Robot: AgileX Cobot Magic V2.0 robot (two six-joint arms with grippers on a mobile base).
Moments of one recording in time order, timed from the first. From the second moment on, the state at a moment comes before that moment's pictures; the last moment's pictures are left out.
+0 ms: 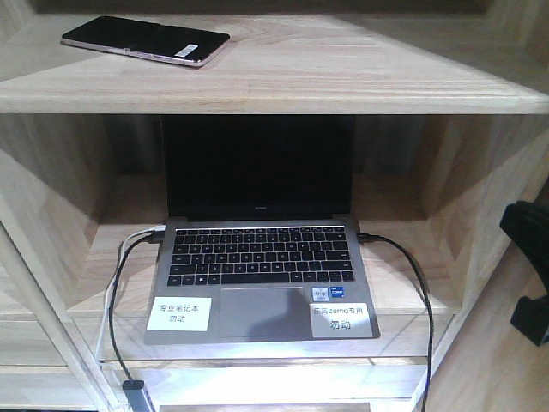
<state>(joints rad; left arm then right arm) 0.04 -0.01 0.03 -0.03 0.18 0.15 0.37 0.57 -0.55 0.01 0.28 0.07</state>
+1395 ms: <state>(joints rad) 0.04 -0.01 0.03 -0.03 0.18 0.15 -0.07 -0.01 0.03 0.00 0.09 0.00</state>
